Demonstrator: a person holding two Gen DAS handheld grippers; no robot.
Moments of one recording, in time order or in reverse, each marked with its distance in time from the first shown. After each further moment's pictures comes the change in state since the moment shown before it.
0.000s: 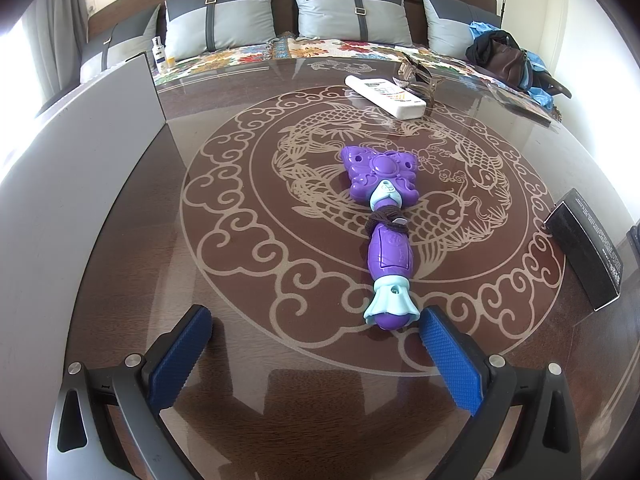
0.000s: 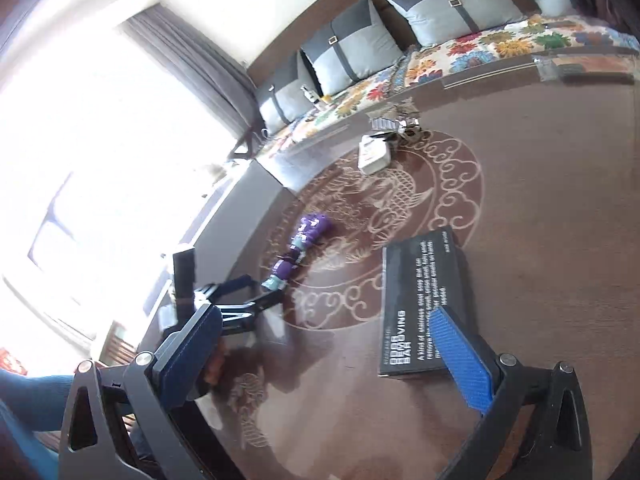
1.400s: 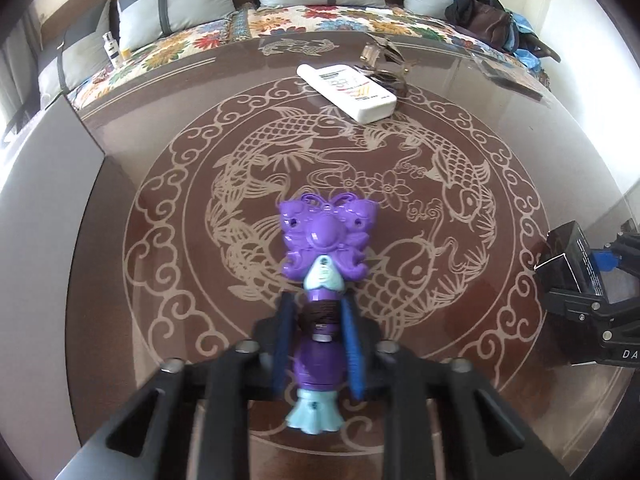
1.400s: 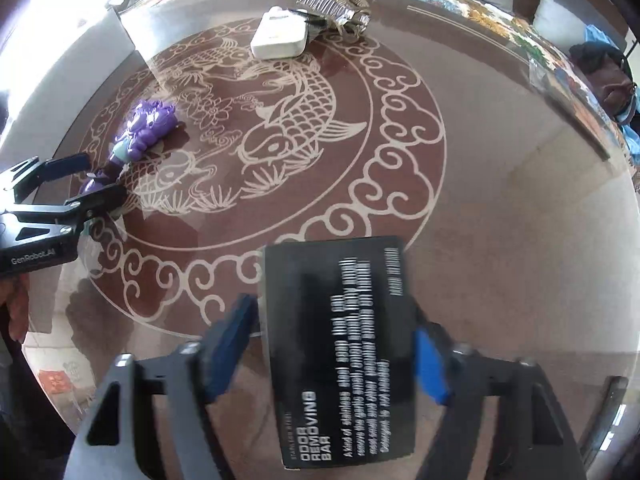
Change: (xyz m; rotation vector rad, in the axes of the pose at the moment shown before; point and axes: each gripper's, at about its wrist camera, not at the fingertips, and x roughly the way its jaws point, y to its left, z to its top) left arm 0.025 -0.037 0.063 0.113 0.177 -0.049; right arm 0.119 -0.002 0.028 -0.160 0.470 -0.815
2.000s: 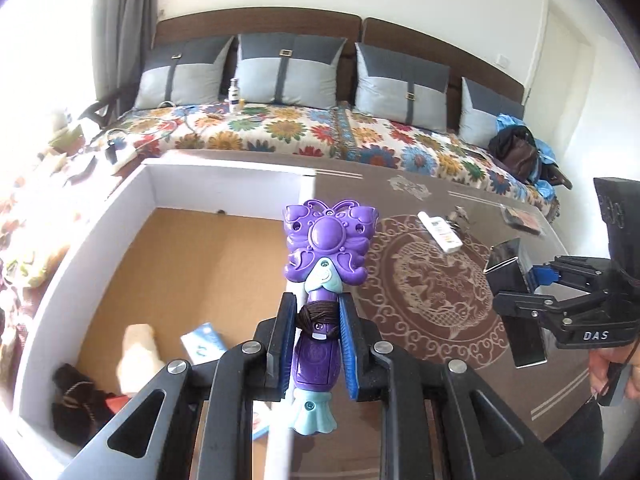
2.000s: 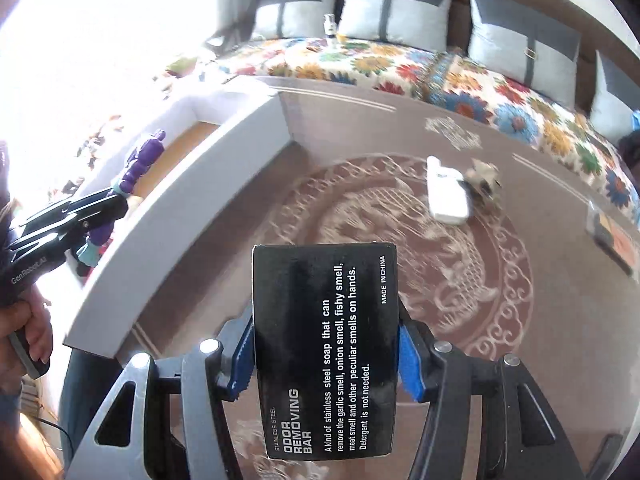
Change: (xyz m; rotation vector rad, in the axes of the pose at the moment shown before) left arm -0.225 0.216 -0.091 -0.310 -0.327 0.060; right arm -0.129 0.198 0.058 -0.253 -0.294 0.237
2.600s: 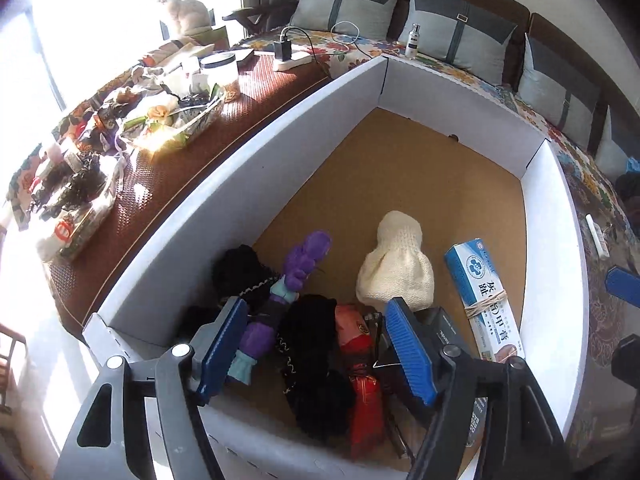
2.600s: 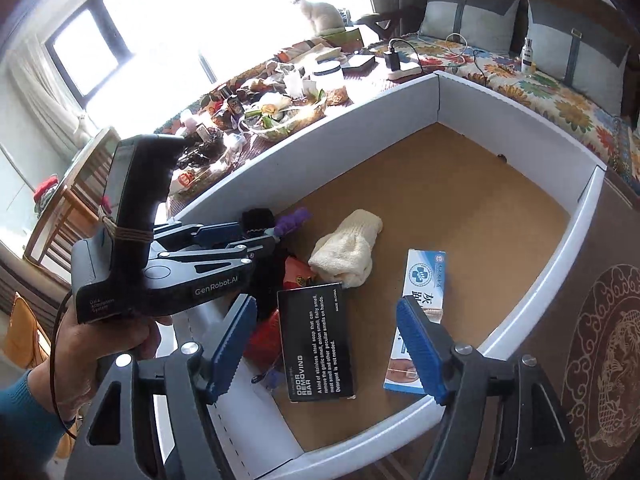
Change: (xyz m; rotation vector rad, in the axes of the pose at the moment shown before) left arm 0.008 0.178 -0.100 -0.285 0.149 0.319; right arm 0.102 0.249 0.033 -0.203 -0.002 0.290
